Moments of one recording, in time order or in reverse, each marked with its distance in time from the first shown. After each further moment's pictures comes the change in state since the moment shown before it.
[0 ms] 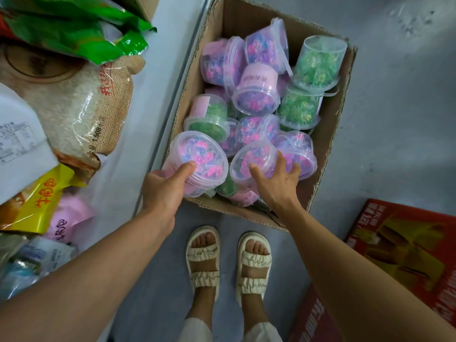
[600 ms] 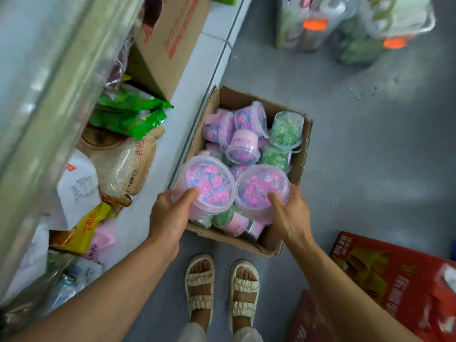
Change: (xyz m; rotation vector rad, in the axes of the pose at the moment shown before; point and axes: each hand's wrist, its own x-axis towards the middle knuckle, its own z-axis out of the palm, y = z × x) left_hand -0.107 0.094 -0.025 -0.076 -0.107 0.085; right_hand -0.089 -0.062 -0.119 0.247 0.143 -0.076
